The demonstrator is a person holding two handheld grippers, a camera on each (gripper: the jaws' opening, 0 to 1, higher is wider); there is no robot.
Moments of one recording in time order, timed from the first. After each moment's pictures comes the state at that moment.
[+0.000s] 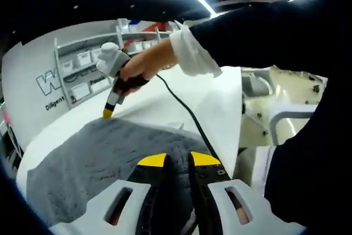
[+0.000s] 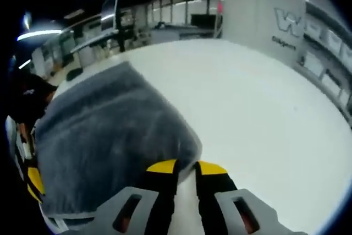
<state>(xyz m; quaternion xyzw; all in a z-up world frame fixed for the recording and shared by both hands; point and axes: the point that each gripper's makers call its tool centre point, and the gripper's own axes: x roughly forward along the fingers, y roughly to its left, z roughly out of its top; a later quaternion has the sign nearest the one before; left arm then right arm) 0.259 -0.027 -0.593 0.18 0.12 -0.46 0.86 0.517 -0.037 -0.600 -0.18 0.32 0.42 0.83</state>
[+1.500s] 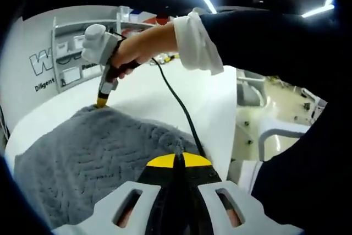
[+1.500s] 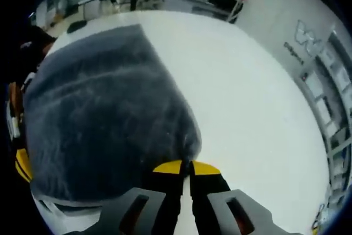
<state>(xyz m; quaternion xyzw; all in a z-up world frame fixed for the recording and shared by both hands) 0.252 -0.060 -0.587 0.13 0.17 -0.48 0.85 0.501 -0.073 -0.602 -0.34 0.35 0.39 0.78</state>
